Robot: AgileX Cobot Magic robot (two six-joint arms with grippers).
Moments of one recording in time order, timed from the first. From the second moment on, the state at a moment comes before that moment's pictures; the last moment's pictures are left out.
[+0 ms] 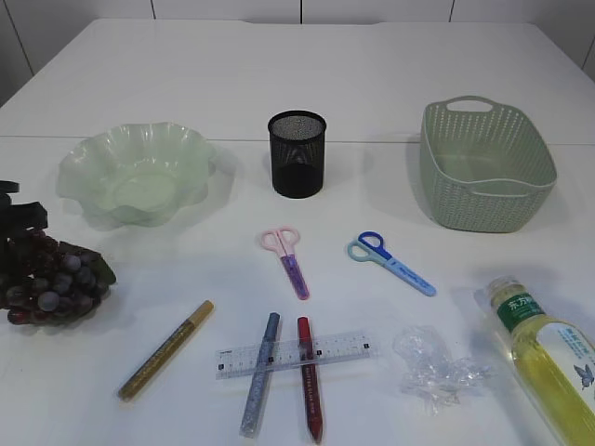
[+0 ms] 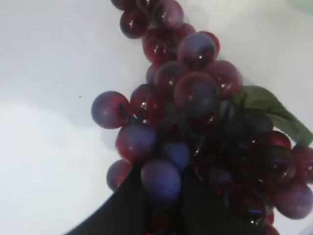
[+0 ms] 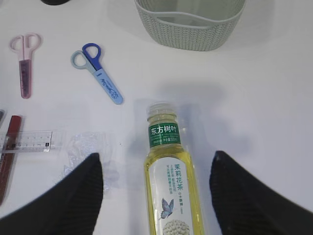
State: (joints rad) left arm -0.04 1.68 -0.92 -0.01 0.57 -0.44; right arm 0.09 0.92 -0.77 0.07 0.79 -0.03
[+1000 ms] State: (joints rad) left arm -0.04 1.41 -1.14 0.05 0.72 -0.38; right arm 0.09 0.94 -0.77 0.11 0.77 -0.03
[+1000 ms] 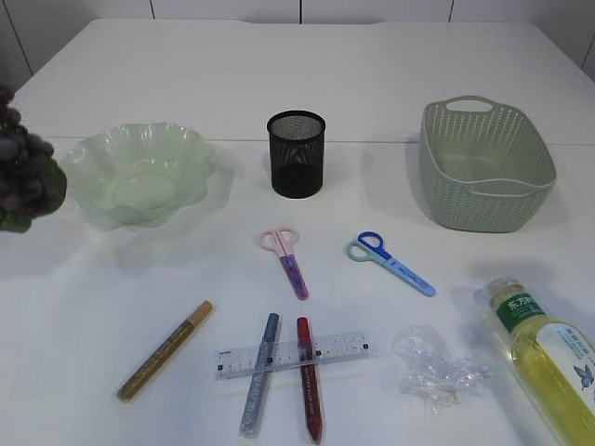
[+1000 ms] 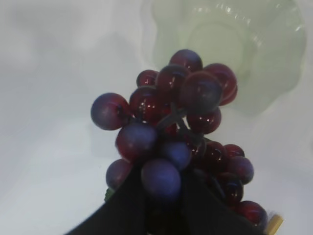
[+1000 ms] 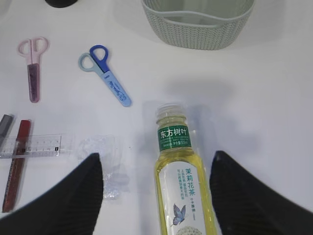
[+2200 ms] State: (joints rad) left arm -0.05 1.96 -1.55 -0.08 0.49 -0.38; right arm 0.09 1.00 -0.77 0.19 0.74 -0.04
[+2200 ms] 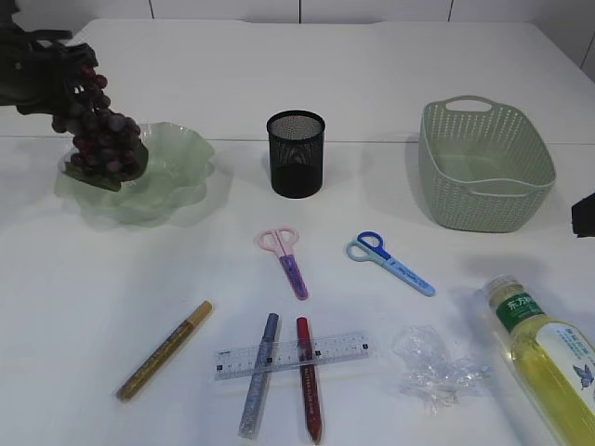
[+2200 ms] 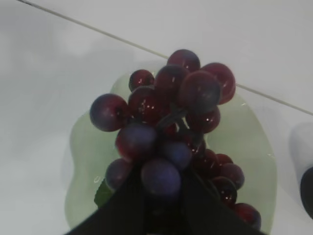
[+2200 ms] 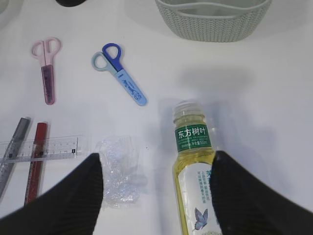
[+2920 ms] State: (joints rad) left arm -0.09 2.02 -1.55 -0.09 0.51 -0.38; right arm 0.09 1.00 -0.77 0.19 0.74 -0.05
